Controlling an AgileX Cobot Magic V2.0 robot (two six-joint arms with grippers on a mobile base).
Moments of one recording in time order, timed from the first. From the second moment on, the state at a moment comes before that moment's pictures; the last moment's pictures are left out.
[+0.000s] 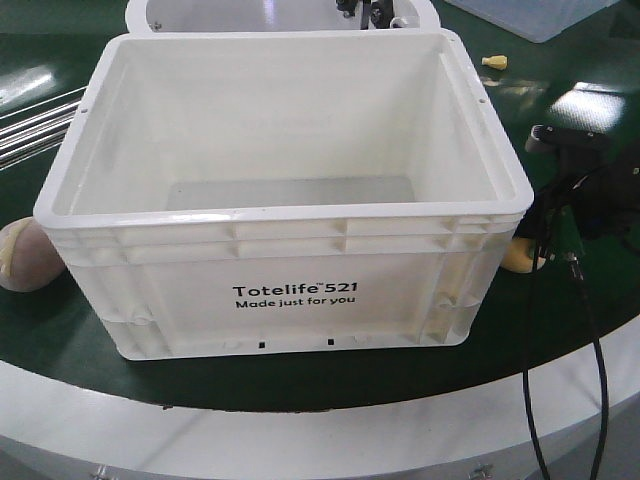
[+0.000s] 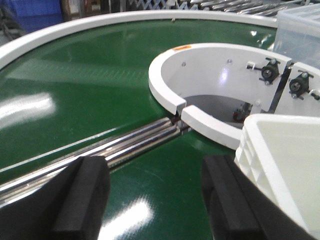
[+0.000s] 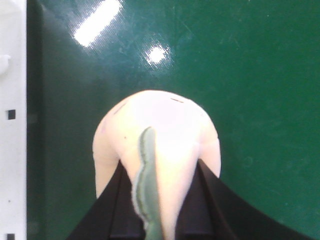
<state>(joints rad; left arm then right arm) 0.06 1.07 -0.87 0.14 0.16 -0.26 0.01 1.74 -0.96 0.25 0.39 -0.15</state>
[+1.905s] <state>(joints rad) 0.06 1.61 -0.88 0.15 0.41 -0.27 0.01 1.74 -0.96 0.25 0.37 -0.15</state>
